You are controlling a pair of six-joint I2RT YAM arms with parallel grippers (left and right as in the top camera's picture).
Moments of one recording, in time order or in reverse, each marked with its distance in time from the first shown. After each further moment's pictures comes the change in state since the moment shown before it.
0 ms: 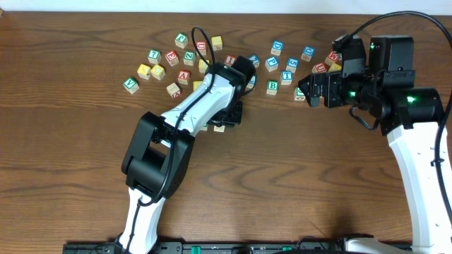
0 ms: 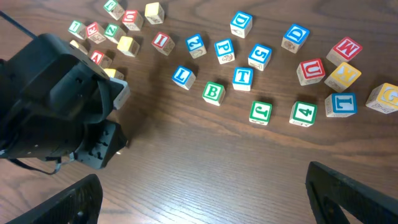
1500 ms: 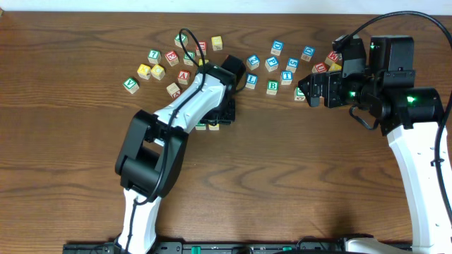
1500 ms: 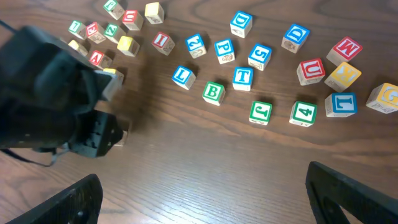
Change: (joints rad) left arm 0.048 -0.035 -0.051 0.060 0.013 -0.040; right arm 0.000 0.000 0.000 0.000 0.000 0.000
